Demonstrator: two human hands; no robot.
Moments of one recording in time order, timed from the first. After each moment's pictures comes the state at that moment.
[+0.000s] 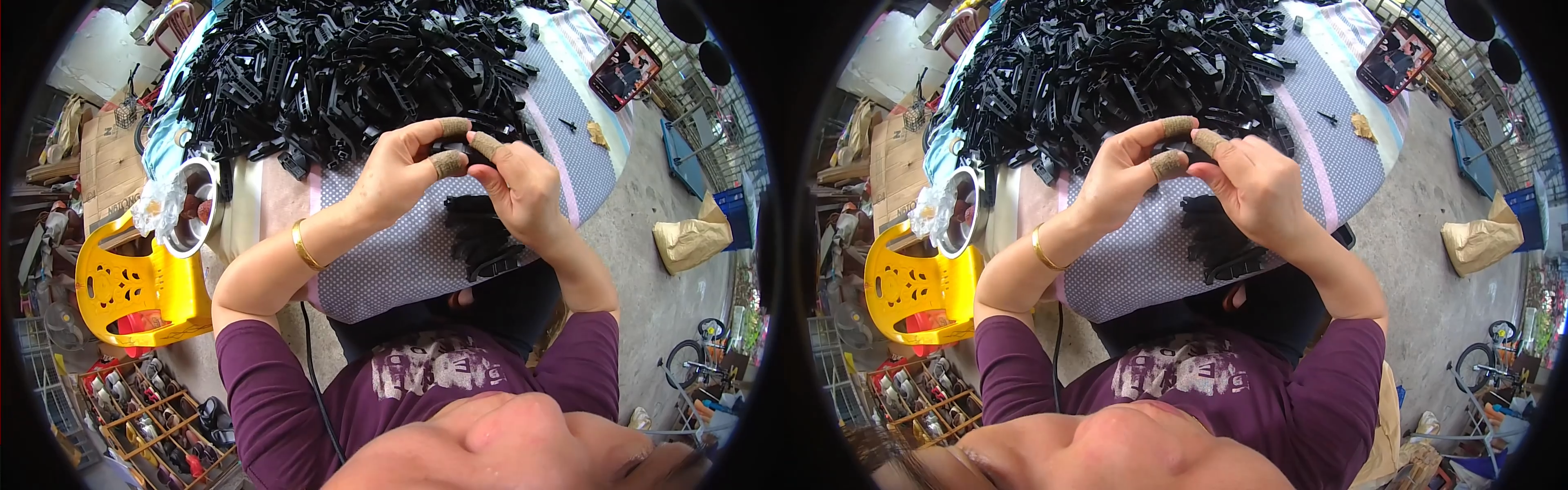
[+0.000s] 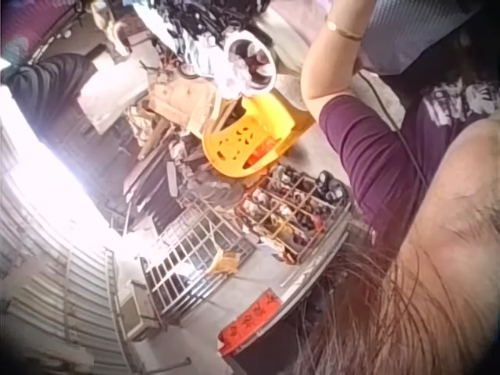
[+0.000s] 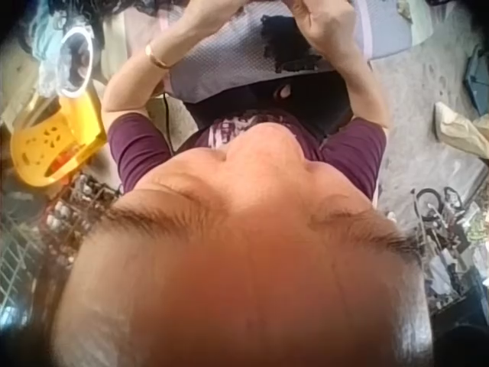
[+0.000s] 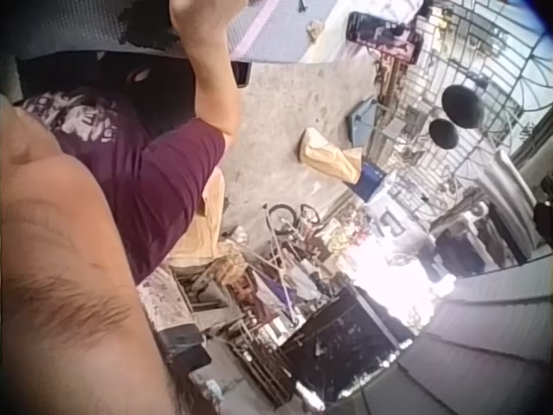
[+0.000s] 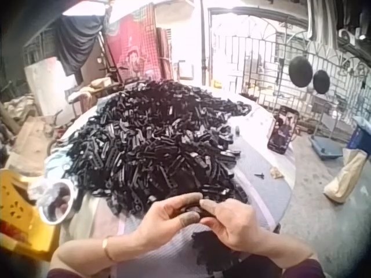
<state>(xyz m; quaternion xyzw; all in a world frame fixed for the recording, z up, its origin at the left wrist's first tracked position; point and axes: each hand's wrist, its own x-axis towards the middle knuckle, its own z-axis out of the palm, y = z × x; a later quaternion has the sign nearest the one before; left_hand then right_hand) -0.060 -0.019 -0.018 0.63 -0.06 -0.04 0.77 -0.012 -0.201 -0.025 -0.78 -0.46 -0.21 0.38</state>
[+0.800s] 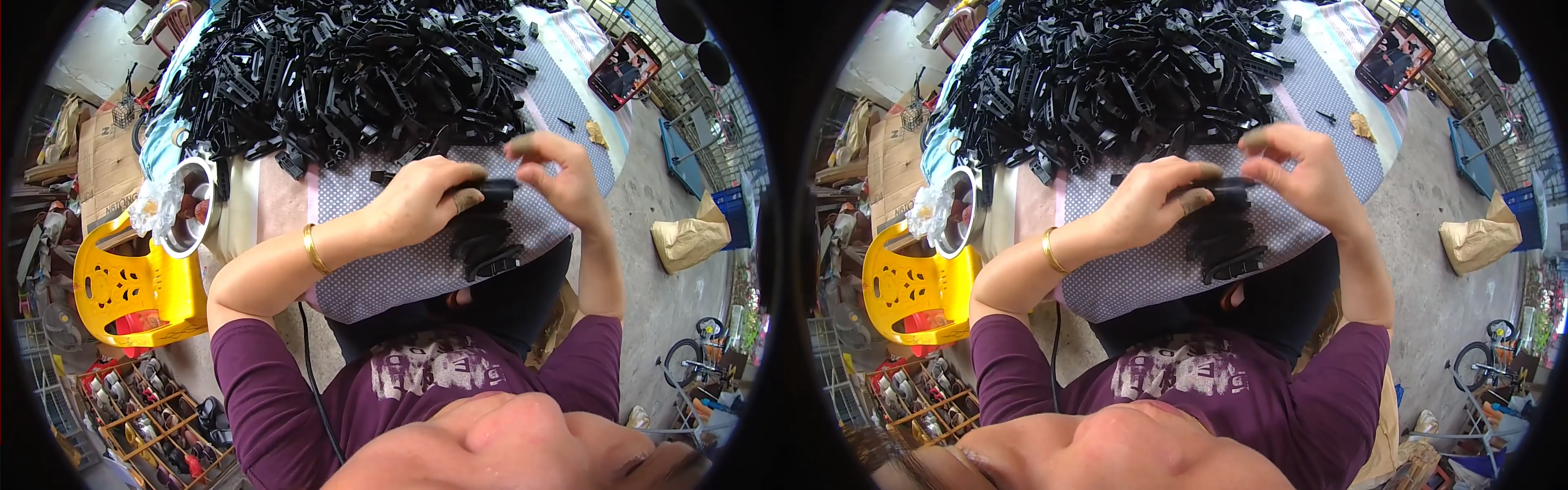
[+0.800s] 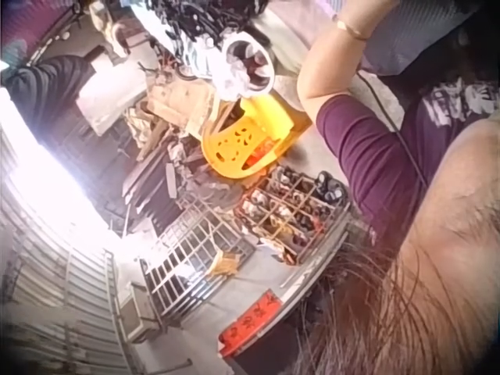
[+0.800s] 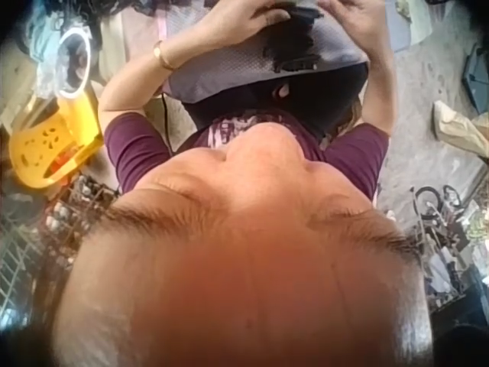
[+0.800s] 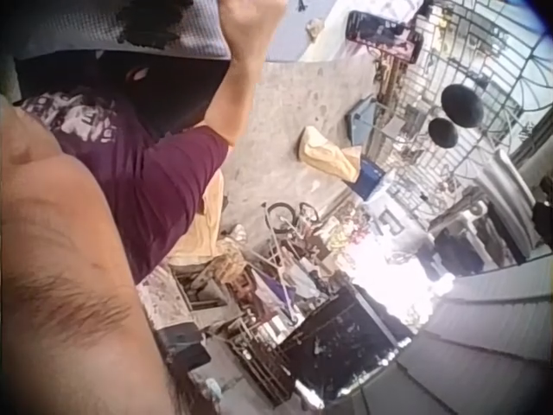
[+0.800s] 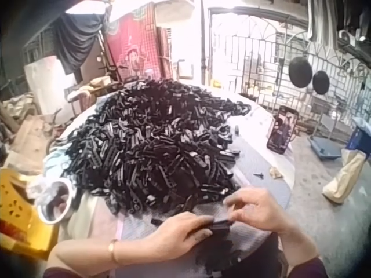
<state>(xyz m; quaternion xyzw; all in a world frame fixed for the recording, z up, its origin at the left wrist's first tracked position) -0.067 -0.029 -0.030 0.85 -0.21 0.04 0.47 0.019 -0.244 -0.011 -0.78 -0.38 0.09 0.49</state>
